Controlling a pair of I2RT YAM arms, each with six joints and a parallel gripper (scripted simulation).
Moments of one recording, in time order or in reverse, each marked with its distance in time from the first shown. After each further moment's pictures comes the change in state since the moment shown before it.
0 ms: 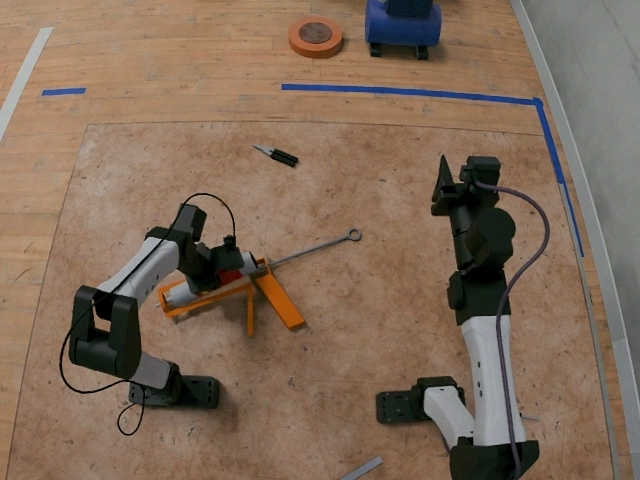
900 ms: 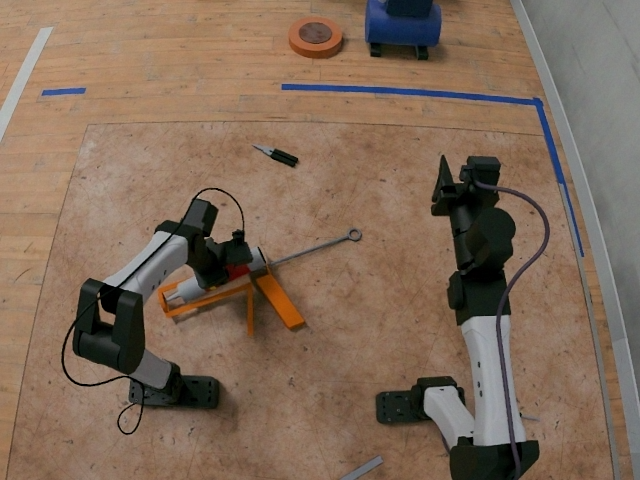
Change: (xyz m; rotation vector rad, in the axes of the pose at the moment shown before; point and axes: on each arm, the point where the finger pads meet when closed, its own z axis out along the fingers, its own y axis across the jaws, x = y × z) left arm -0.023 0.002 -0.001 -0.002 0.000 -0.004; right arm 0.000 0.000 0.000 0.000 0.000 0.000
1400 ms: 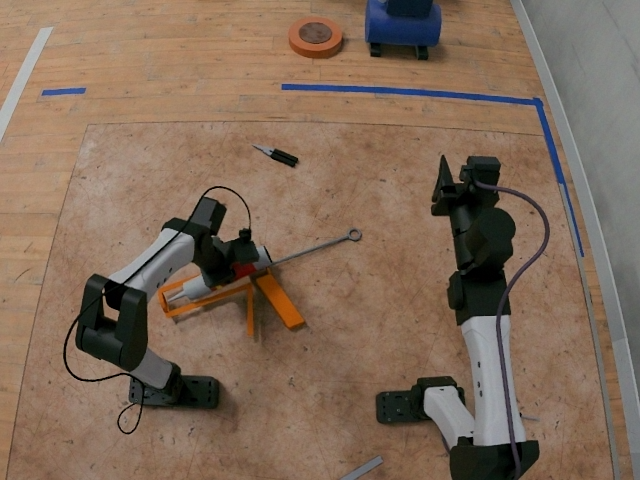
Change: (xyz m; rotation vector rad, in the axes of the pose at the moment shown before) left arm -0.014 -0.003 0.002 0.009 0.001 0.004; right arm 0.000 0.000 0.000 0.000 0.000 0.000
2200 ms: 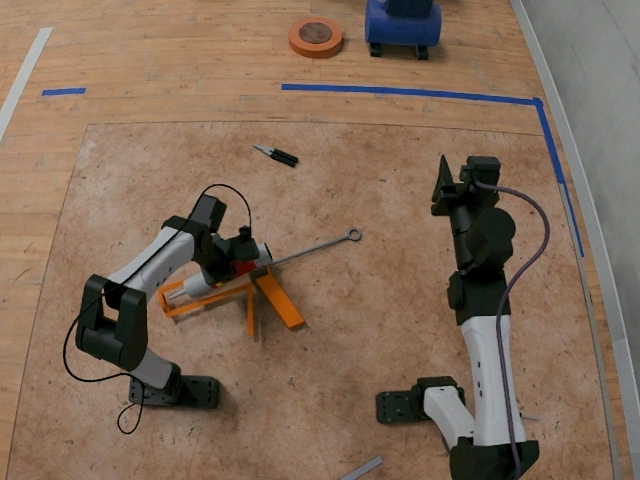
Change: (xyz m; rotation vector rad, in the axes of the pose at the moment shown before) left arm -0.004 0.004 -0.004 -0.011 -0.010 0.001; right arm 0.000 0.000 0.000 0.000 0.000 0.000
